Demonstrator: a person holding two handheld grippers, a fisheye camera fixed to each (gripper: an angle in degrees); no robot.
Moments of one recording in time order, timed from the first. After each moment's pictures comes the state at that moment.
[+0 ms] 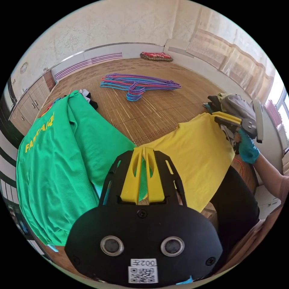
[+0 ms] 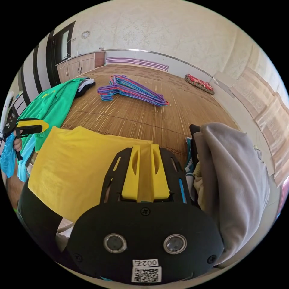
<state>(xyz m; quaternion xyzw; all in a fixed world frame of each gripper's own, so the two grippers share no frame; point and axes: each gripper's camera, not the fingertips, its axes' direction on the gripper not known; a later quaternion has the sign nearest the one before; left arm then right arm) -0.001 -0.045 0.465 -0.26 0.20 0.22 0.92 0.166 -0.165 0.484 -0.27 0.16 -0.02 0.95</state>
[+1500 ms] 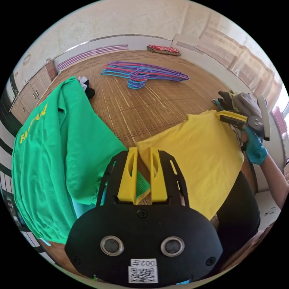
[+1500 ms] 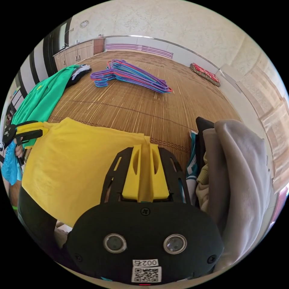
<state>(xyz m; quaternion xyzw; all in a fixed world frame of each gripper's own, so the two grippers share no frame) 0.013 -0.020 0.514 -0.29 0.16 0.21 0.92 0.195 -0.156 0.523 -0.33 0.16 -0.02 0.93</state>
